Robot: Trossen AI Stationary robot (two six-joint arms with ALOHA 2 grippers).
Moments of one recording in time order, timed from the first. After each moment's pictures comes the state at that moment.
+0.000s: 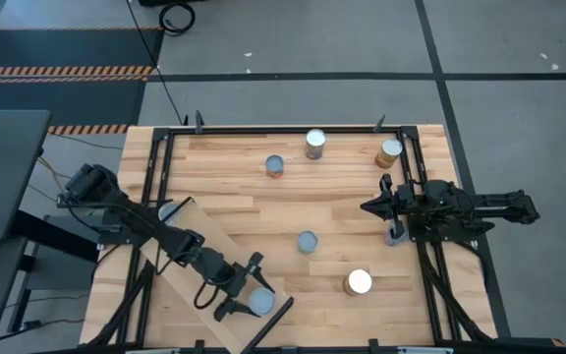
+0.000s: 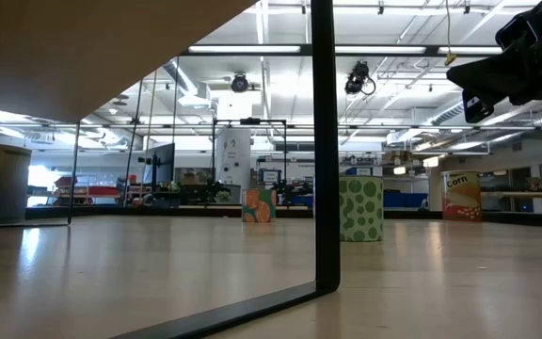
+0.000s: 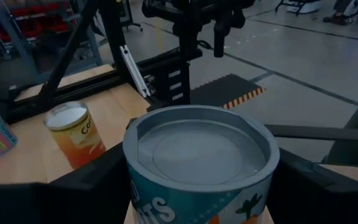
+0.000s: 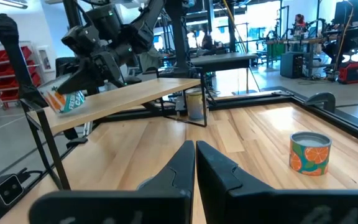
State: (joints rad) left arm -0.55 1.53 0.81 0.50 -0.01 0.09; right arm -0.01 0.02 0.01 0.06 -0.05 0.11
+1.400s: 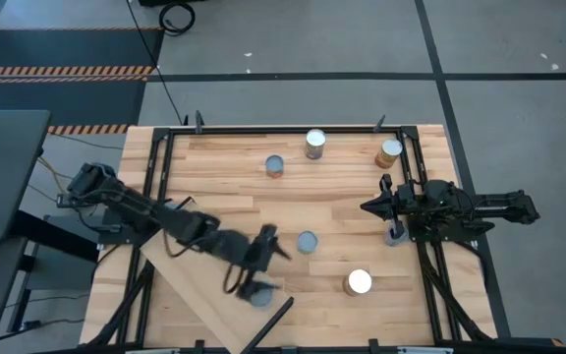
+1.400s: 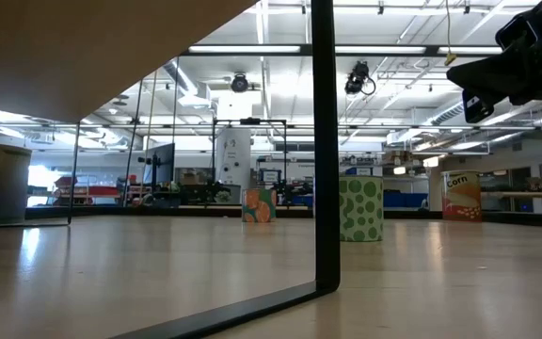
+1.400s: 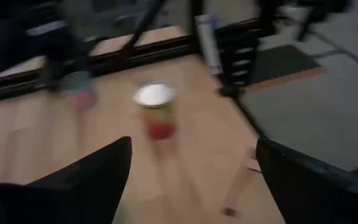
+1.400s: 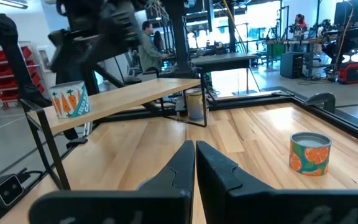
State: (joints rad) left arm -0.37 1.55 1.23 -0.12 -0.09 0.01; right arm -0.01 0.02 0.01 0.06 -0.05 0.11
